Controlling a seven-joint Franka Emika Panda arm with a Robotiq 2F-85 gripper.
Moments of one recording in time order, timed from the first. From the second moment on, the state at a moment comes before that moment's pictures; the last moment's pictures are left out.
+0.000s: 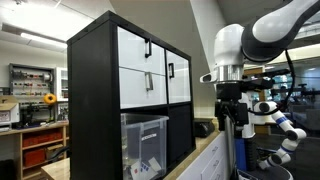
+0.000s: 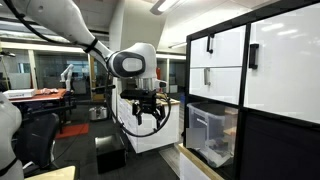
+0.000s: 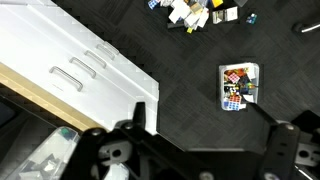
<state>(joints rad) 0.12 -0.29 -0.04 -2.49 0.01 2.28 -0.58</state>
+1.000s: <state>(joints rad) 0.12 -0.08 -0.03 -2.30 0.11 2.55 -1.10</state>
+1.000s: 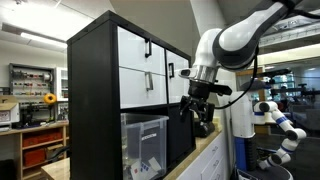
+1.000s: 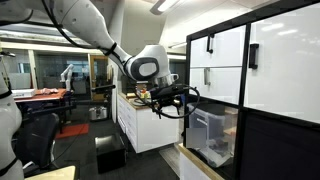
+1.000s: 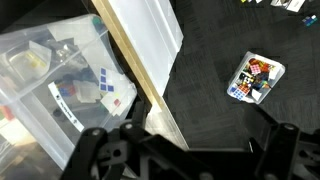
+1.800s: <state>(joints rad) 0.11 0.06 -0.02 -2.23 0.14 2.82 -1.23</state>
